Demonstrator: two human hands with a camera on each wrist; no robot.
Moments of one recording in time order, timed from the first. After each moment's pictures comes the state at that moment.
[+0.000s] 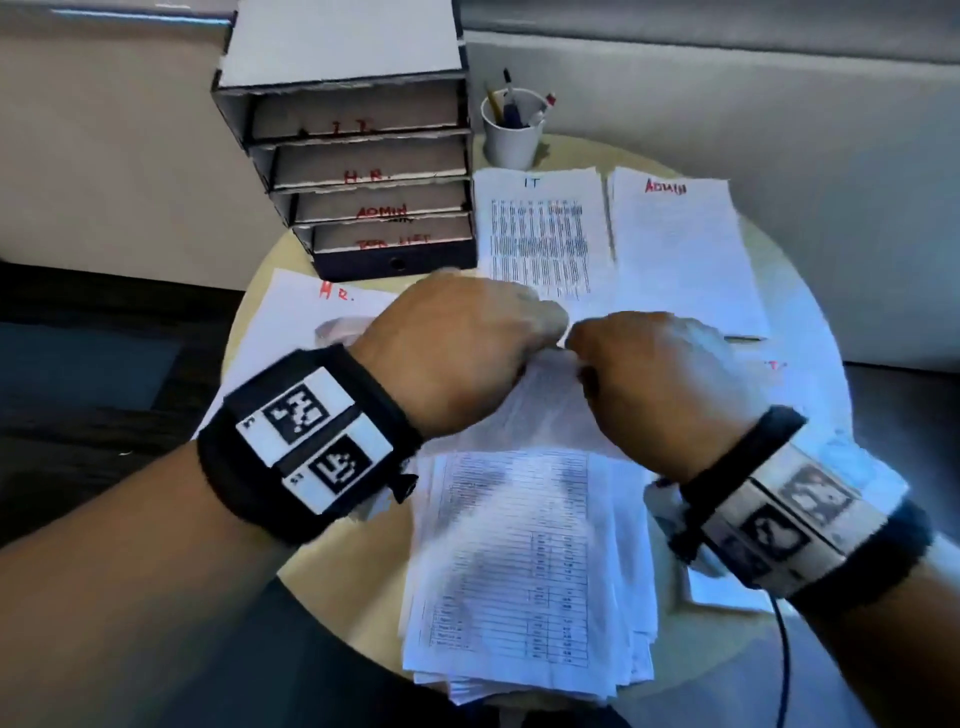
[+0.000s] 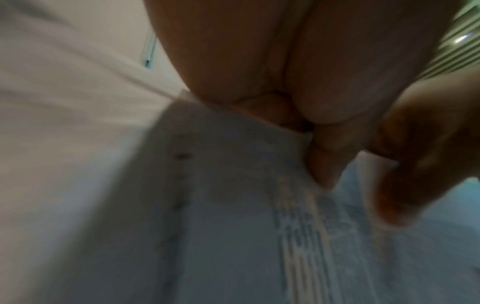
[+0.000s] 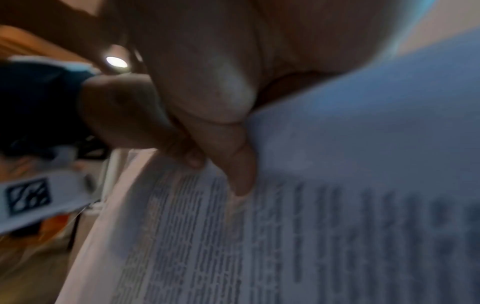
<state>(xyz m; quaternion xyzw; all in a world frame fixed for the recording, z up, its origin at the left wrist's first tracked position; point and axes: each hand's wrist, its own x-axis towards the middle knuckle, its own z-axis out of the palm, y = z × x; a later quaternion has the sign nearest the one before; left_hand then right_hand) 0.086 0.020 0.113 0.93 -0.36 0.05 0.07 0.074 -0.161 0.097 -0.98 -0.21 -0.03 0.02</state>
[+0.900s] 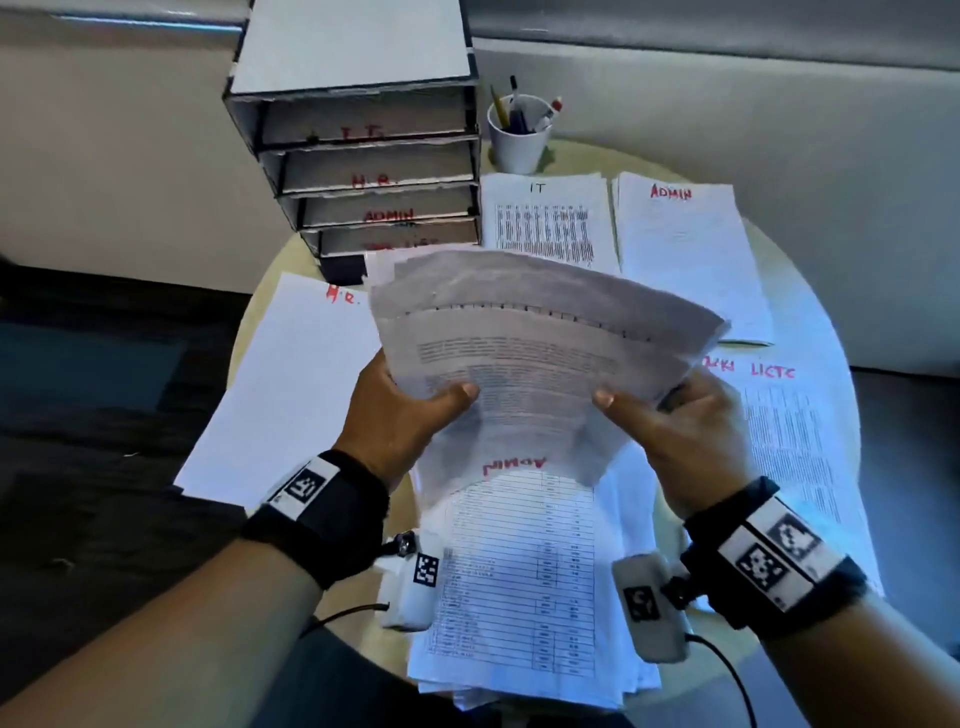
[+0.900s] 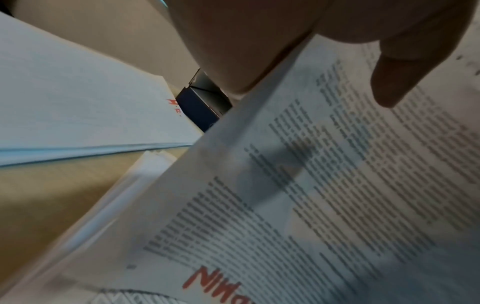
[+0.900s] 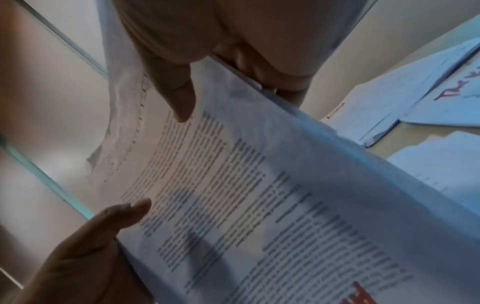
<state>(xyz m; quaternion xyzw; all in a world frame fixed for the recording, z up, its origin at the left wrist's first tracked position) 0.043 0.053 0.025 0.73 0.10 0.01 0.68 0.050 -0.185 0.041 -0.77 0.03 -0.03 0.64</state>
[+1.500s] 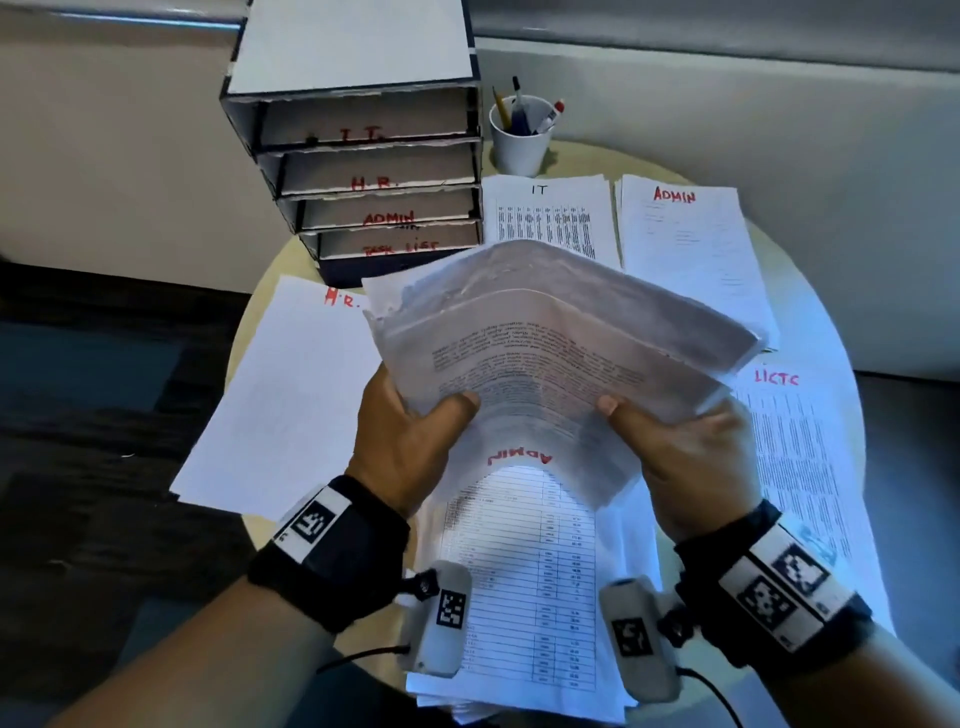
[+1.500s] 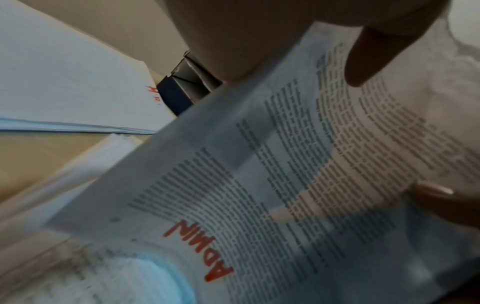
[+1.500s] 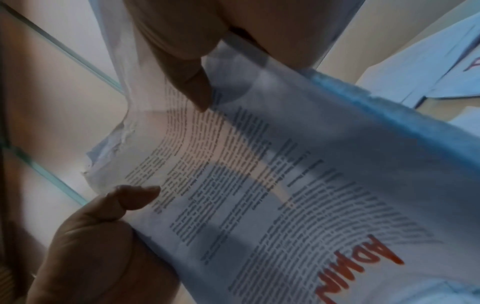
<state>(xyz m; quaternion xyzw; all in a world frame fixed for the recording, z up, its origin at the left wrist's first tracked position) 0.038 0.037 0.031 0.71 0.09 0.05 0.70 0.043 -0.175 0.043 -0.72 0.03 -0.07 0.69</state>
